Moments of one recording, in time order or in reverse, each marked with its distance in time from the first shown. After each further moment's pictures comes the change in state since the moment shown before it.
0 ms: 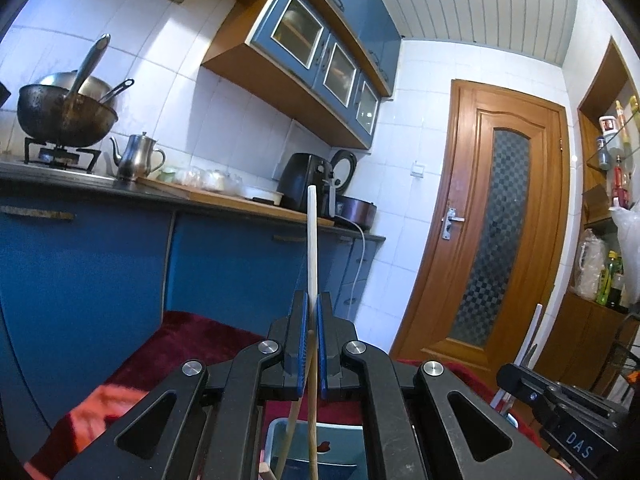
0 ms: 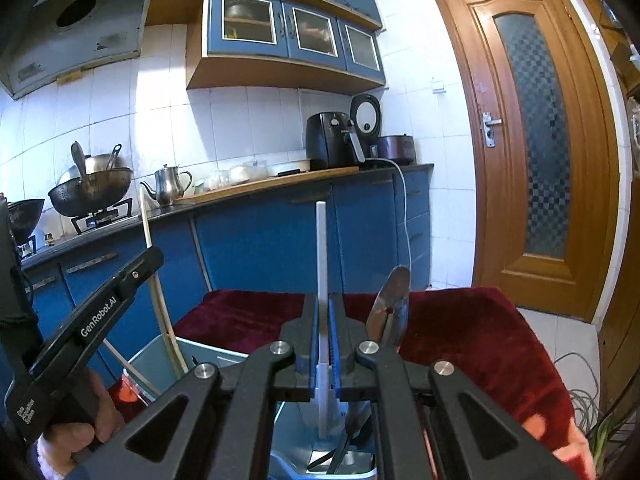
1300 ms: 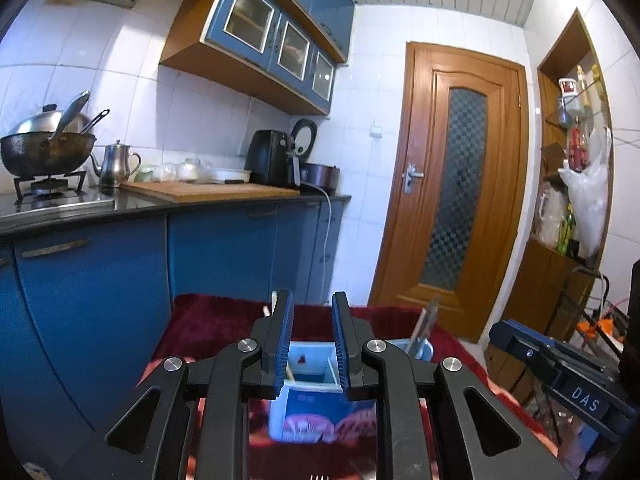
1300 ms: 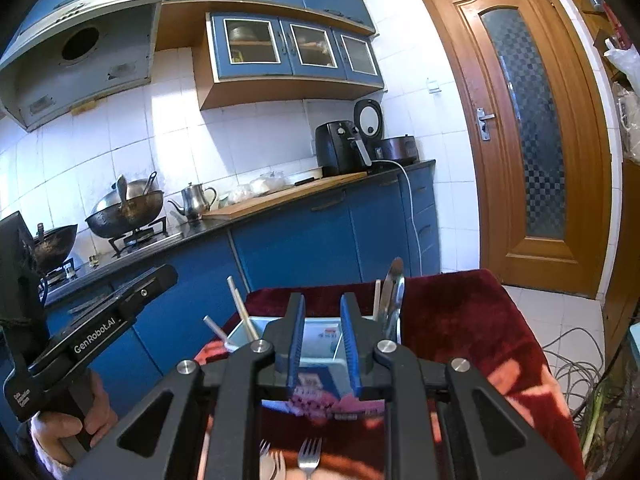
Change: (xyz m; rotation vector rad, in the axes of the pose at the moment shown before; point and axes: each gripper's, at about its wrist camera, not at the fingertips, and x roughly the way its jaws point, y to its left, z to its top) left arm -0.113 -0.016 0.049 0.132 0.184 -0.106; right arm -0.117 0.028 0.011 0.066 0.015 0.038
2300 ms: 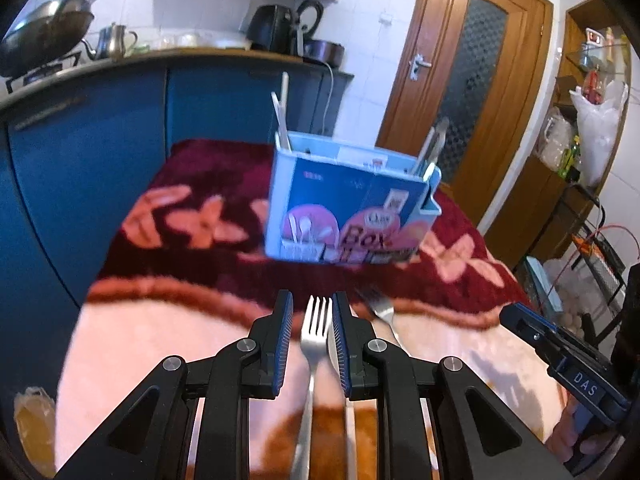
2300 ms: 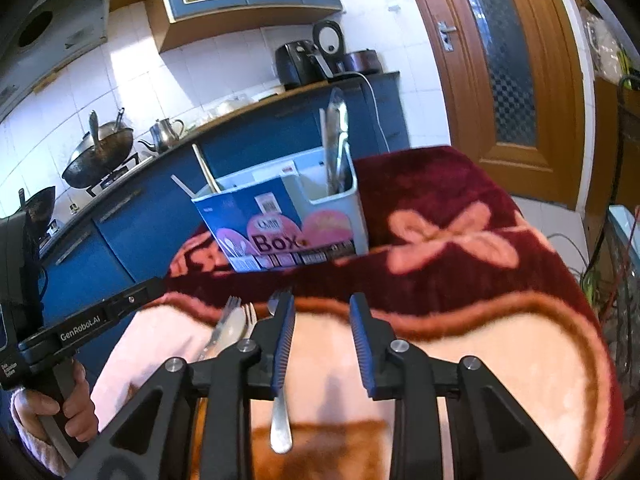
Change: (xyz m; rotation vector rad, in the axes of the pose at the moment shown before) left arm -0.004 0.008 -0.107 -0.060 0.448 -0.030; right arm -0.027 -0.028 -0.109 0.139 0.275 -0.082
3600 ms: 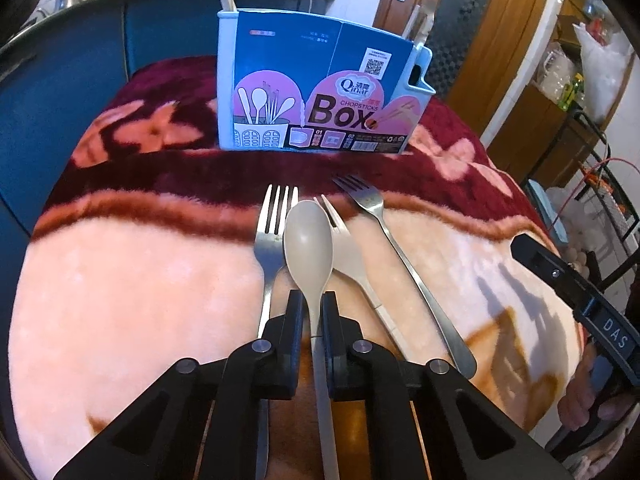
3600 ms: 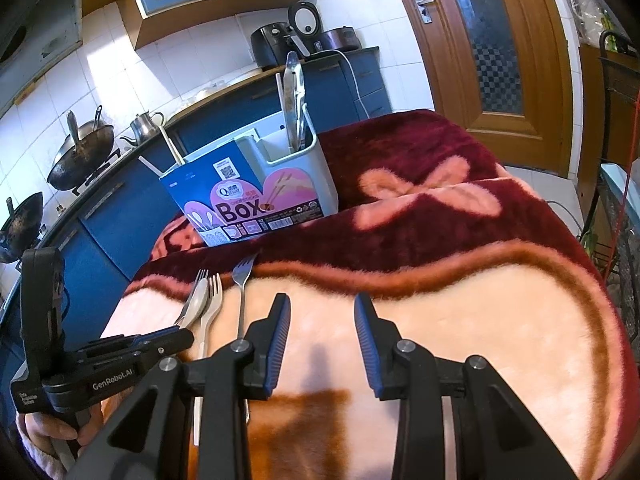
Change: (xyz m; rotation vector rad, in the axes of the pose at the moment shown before) left arm 0.047 -0.019 -0.037 0.048 0.270 -0.026; right arm 0.008 -0.028 -0.019 0.055 0.061 -0.014
